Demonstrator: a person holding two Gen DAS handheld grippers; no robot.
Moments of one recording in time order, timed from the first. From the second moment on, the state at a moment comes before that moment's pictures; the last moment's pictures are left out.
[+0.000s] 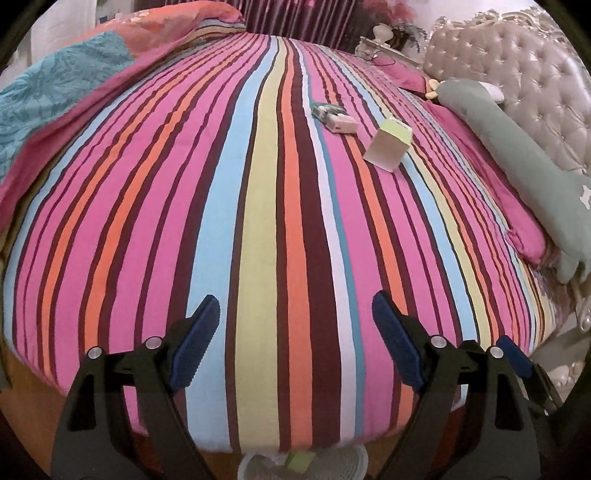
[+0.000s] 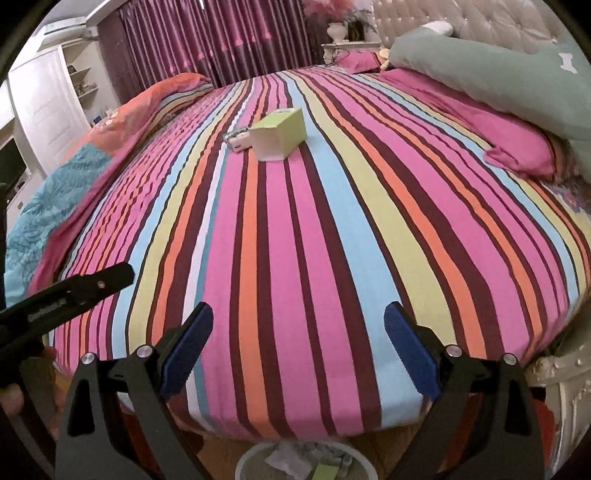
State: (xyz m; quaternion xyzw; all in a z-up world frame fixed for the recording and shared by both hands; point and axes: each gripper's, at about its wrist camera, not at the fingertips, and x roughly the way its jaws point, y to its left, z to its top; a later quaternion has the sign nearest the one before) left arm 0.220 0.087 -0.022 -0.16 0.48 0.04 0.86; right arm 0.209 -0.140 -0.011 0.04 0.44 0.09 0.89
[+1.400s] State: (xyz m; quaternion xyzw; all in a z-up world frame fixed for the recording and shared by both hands) left arm 0.497 0.120 -0.040 -0.22 0.52 0.00 0.82; right arm 0.390 -0.075 -0.044 0.02 0.43 0.07 0.90
